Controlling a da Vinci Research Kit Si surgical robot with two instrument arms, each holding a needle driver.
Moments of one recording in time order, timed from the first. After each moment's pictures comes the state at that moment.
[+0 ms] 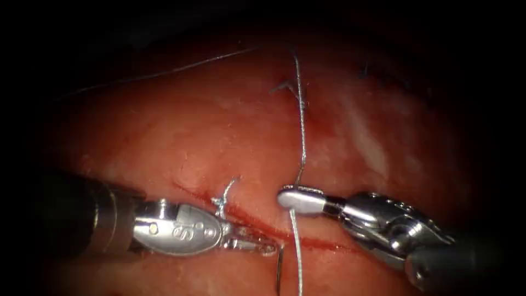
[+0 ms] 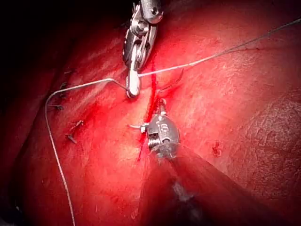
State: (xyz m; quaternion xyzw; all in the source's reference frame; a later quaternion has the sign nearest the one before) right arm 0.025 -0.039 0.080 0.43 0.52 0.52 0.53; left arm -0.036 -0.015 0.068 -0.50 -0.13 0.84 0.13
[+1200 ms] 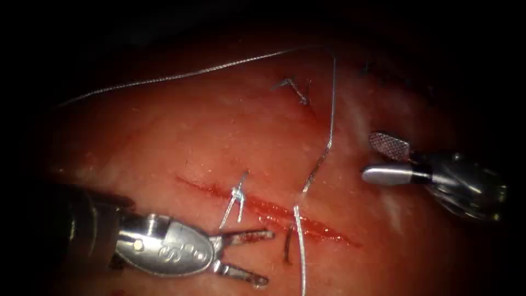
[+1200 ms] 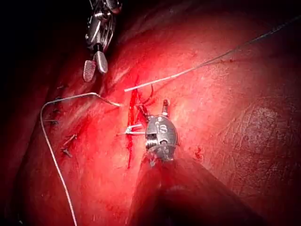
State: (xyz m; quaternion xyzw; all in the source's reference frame) right arm 0.016 -0.031 0.079 0.19 0.57 0.40 0.69; left arm -0.036 -0.016 0.063 -0.54 -0.09 0.83 0.07
